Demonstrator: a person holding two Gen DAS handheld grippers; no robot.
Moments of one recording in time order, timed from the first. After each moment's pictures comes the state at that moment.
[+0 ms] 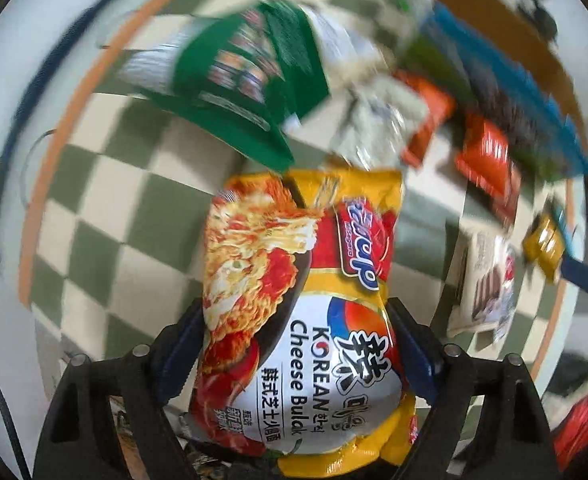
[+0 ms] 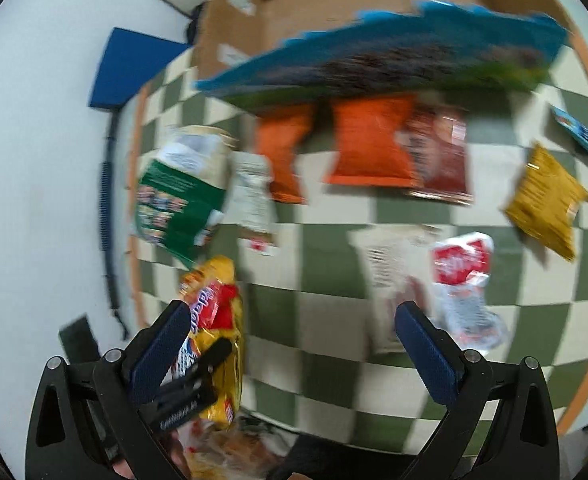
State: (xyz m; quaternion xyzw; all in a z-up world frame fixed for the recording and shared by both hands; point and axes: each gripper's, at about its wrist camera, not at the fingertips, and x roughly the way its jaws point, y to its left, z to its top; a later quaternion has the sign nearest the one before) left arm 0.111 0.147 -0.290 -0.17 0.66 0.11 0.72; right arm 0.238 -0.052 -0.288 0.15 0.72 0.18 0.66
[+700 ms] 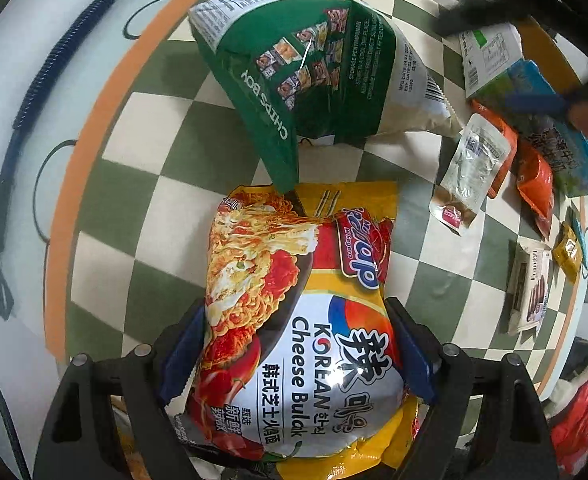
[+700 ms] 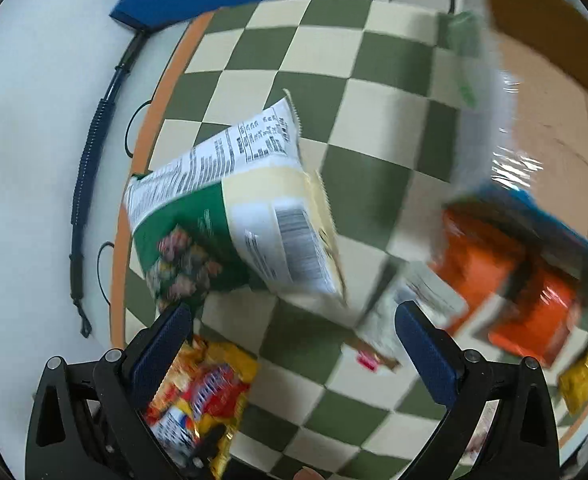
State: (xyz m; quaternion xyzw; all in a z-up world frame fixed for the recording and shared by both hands) left arm 0.137 0.260 -0.315 -0.15 0.68 0.07 0.71; right arm 0.319 0.174 -0.332 -0.02 0.73 0.23 0.64
